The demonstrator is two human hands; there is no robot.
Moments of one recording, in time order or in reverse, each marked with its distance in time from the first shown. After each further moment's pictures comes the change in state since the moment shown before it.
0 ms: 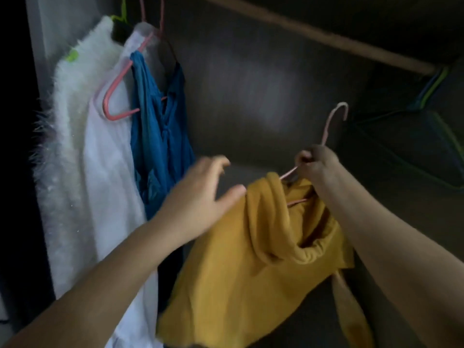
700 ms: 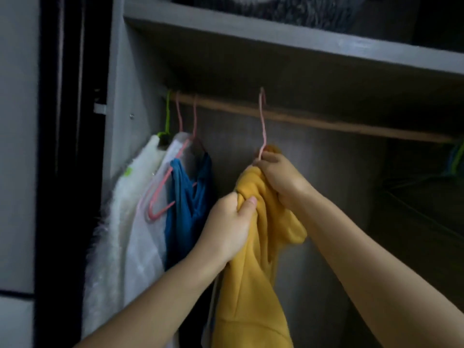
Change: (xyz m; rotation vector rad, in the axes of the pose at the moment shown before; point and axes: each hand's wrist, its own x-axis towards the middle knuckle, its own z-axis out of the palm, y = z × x) left_hand 0.078 0.048 -0.048 -0.466 0.139 -0.319; right_hand -0.089 0.035 0.107 -1.220 -0.688 -0.680
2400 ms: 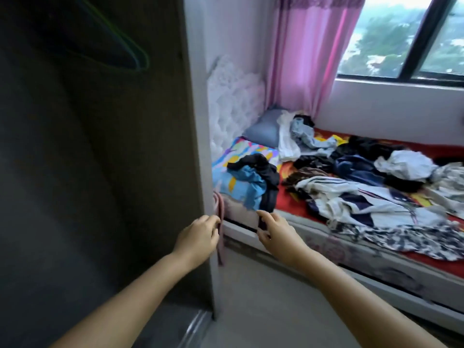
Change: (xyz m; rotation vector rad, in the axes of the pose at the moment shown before) left_hand -0.272 -0.055 0.353 0.337 -1.124 0.458; right_hand -0.509 0.246 -0.223 -0.865 0.305 0.966
